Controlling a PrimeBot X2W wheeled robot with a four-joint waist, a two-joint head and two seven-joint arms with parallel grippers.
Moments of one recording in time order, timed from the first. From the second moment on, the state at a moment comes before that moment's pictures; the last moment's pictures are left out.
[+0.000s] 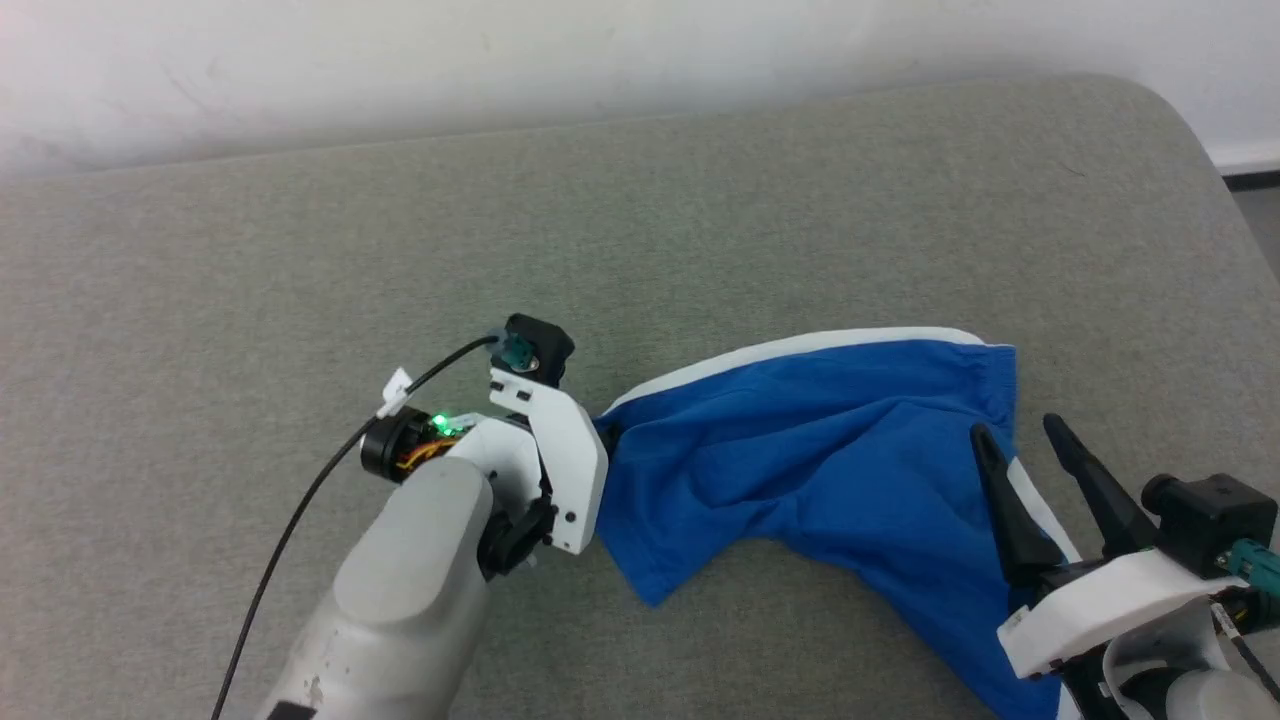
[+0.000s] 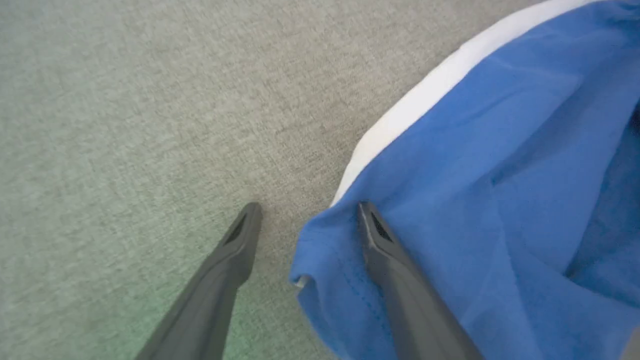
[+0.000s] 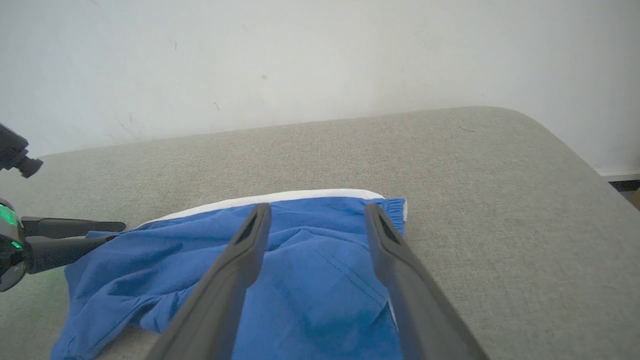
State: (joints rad) left arm -0.59 0.10 -0.43 0.64 -0.33 -0.11 0.40; right arm 0.02 -0.12 0.03 -0.08 0.30 0.13 0.03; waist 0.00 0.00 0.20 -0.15
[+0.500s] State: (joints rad) left arm -0.69 0.18 -0.76 0.62 -0.42 -0.11 0.64; right arm 0.02 -0.12 0.01 -0.04 0.33 0.13 0.04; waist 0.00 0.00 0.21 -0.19
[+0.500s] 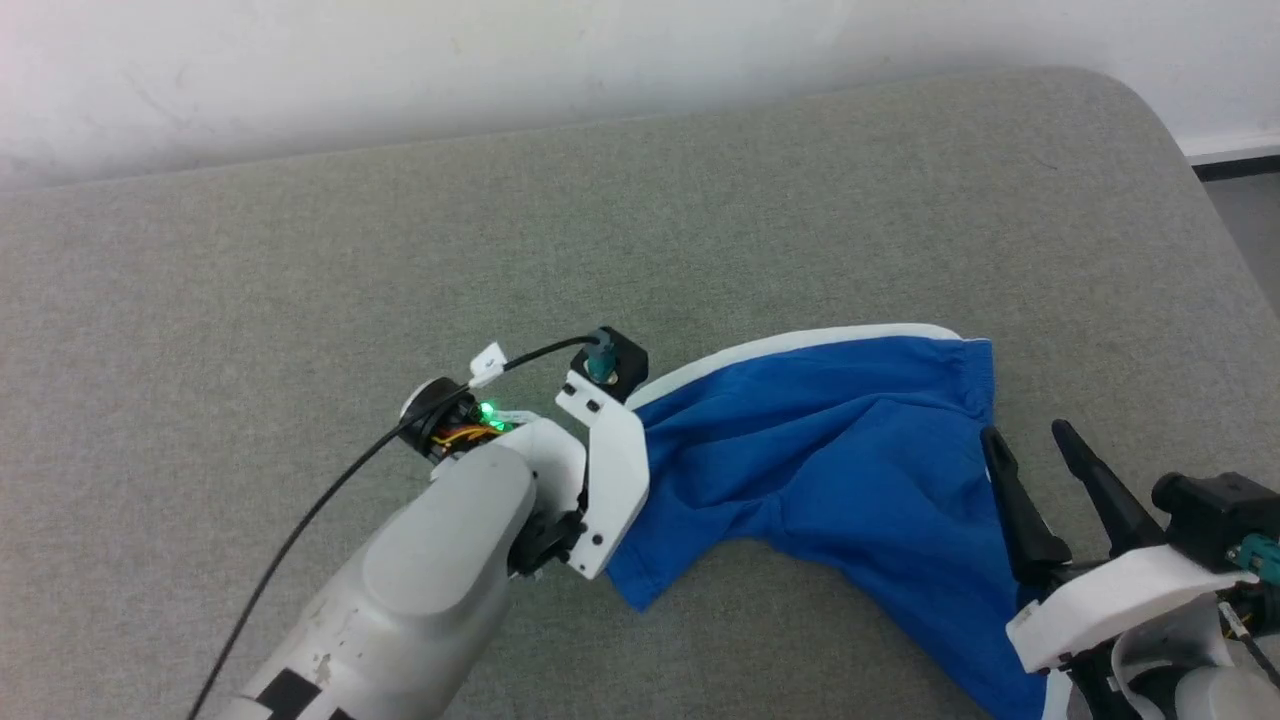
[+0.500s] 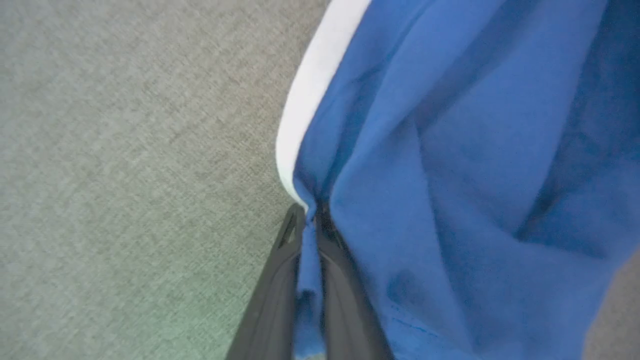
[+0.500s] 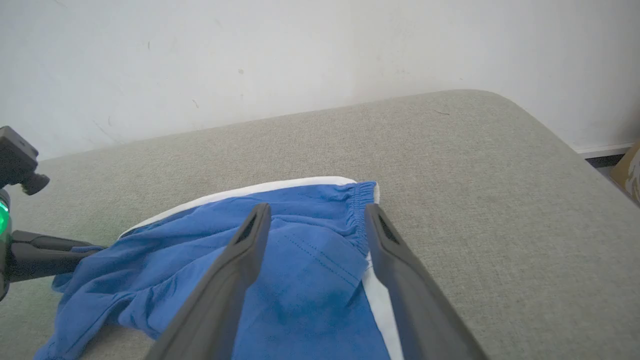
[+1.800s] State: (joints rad) left arm -0.51 0.23 -0.59 0.25 -0.48 0.11 0.23; right arm -0.77 -0.41 0.49 0.71 0.73 0.13 0.70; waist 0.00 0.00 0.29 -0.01
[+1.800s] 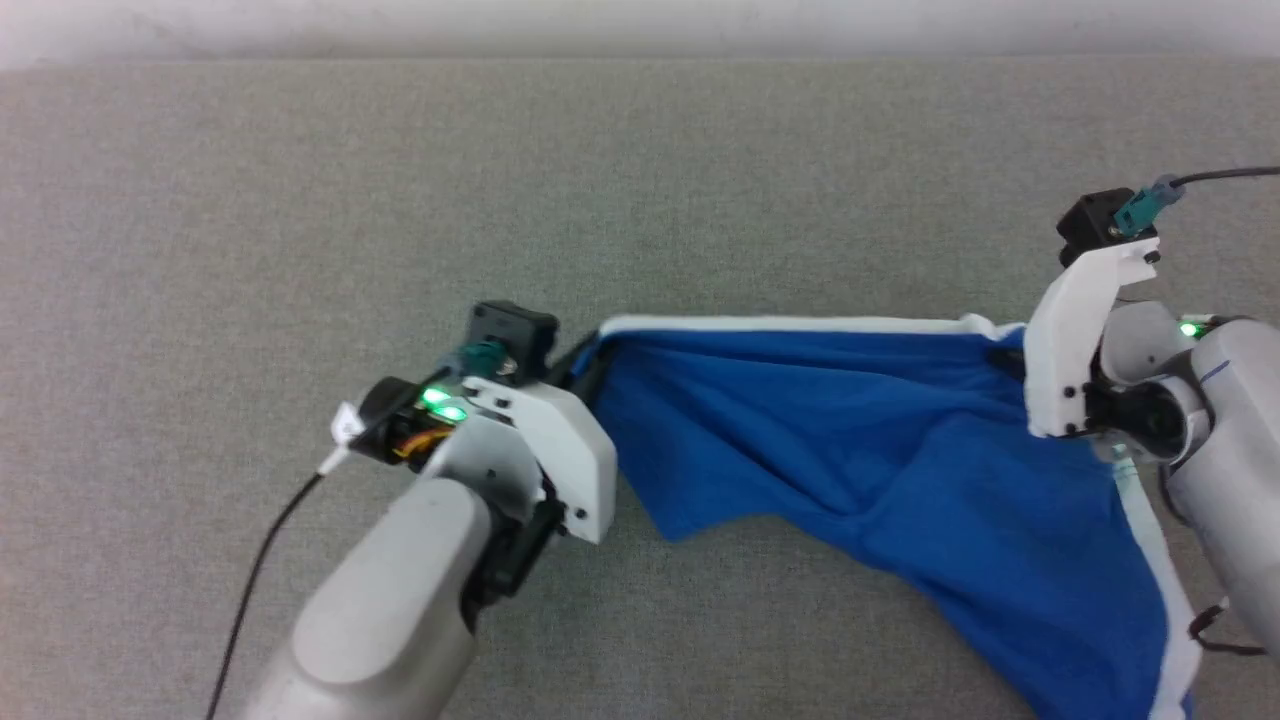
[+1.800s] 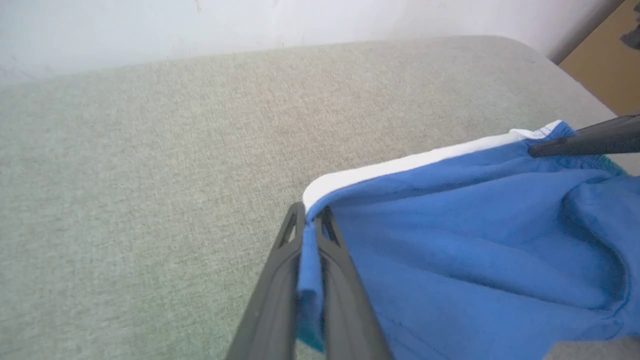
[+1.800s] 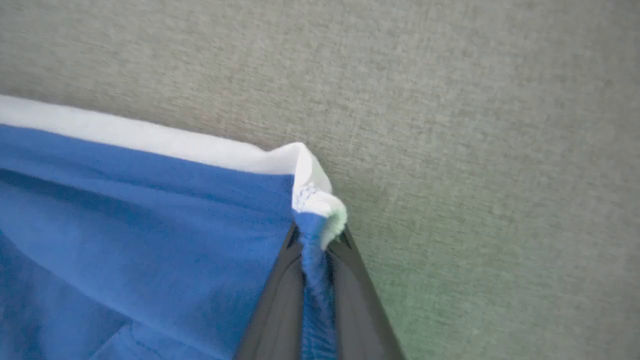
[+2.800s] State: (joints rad) left arm -1.48 0.30 -0.39 0.70 -0.35 0.07 -0.08; right arm -1.44 -0.36 0.42 0.61 0.58 0.13 0.00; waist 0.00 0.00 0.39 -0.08
